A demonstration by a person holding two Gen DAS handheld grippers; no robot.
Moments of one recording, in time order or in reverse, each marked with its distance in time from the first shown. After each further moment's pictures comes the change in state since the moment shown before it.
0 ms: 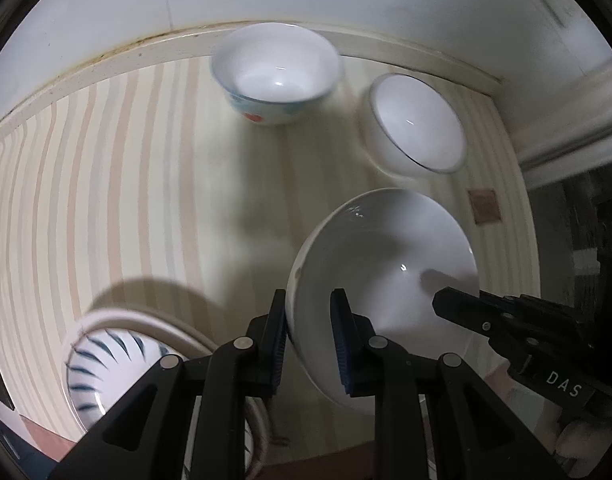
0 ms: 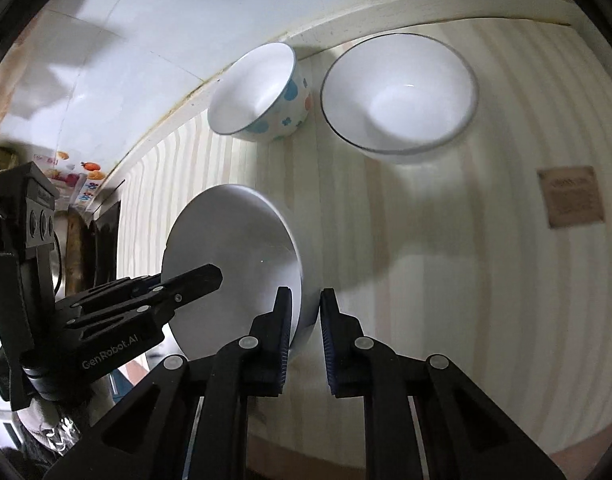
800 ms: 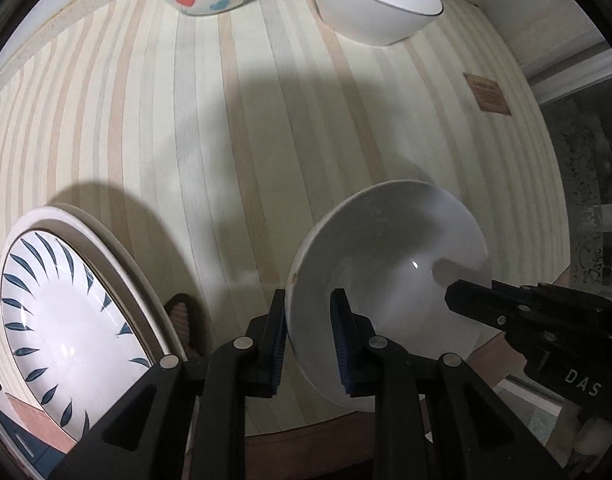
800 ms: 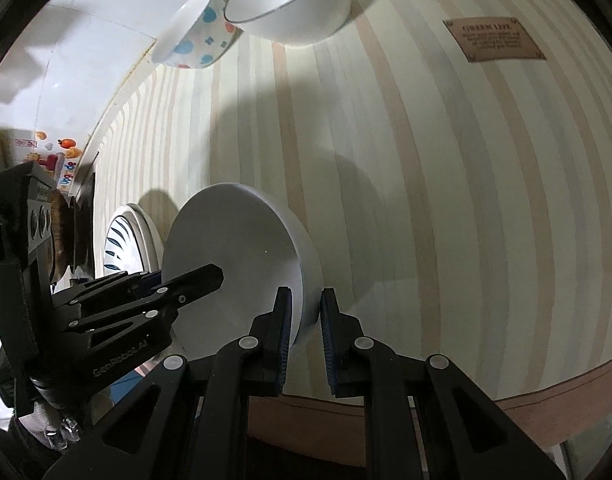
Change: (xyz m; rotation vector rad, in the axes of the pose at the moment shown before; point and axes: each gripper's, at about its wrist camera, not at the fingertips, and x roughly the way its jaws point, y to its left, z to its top) left arm 0.063 -0.031 -0.058 0.064 0.144 0.048; right arm 0.007 -0.071 -0.092 0.085 0.090 -0.028
